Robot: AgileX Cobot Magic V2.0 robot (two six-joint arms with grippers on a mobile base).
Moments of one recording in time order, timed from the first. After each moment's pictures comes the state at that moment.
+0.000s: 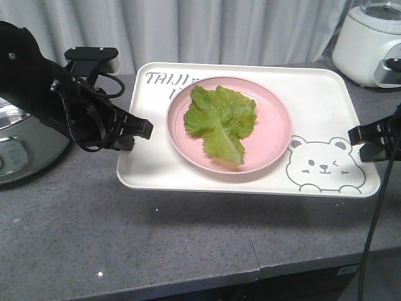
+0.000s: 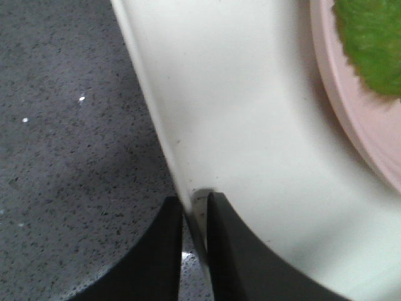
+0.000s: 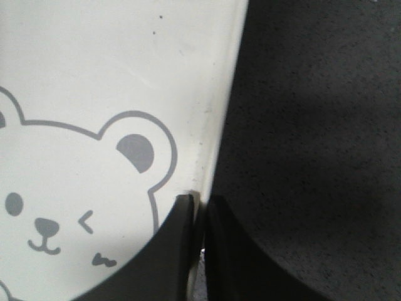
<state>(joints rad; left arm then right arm) -0.42 1.57 -1.44 -0.17 0.98 -0.06 -0.08 1.41 -1.23 0.30 1.02 -0.32</state>
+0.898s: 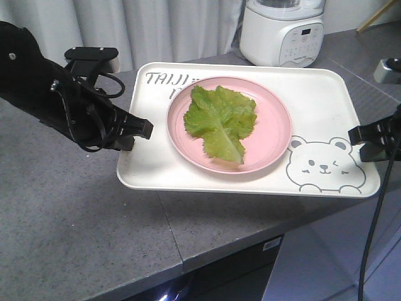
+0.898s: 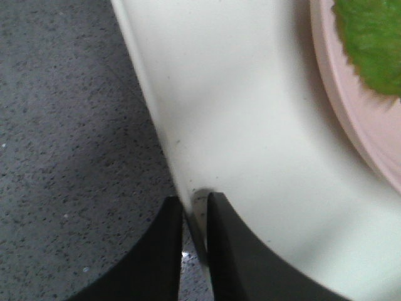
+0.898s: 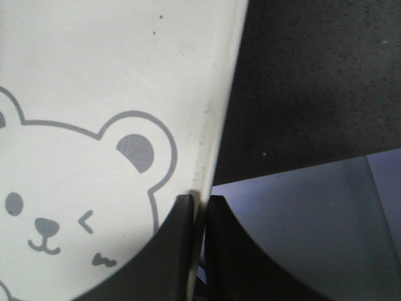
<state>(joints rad) -0.42 1.57 -1.44 -0.17 0.98 -0.06 -0.08 1.41 -1.23 0.30 1.02 -0.32</state>
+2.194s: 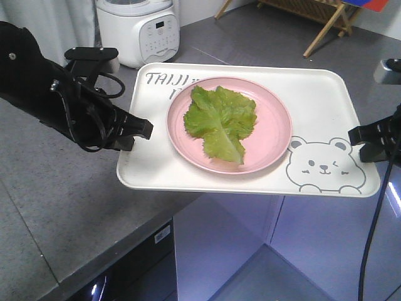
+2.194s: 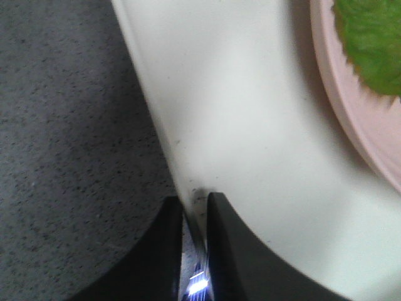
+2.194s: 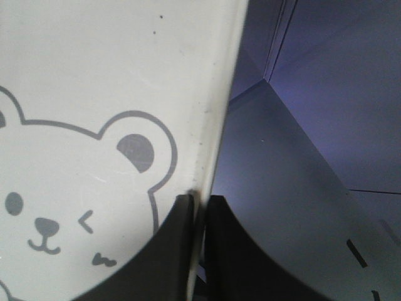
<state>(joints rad) -0.42 1.57 -1.44 -0.17 0.98 -0.06 -0.08 1.41 -1.23 0.30 1.02 -0.32</state>
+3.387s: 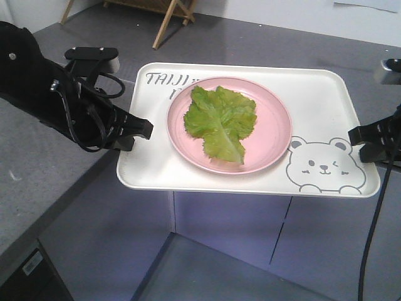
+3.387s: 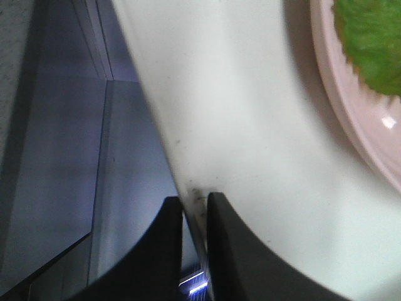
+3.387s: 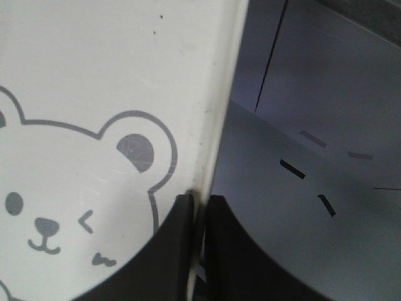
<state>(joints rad) -0.42 1.57 -1.44 -0.17 0.98 -0.06 -0.08 1.41 -1.23 0.30 1.02 -0.32</state>
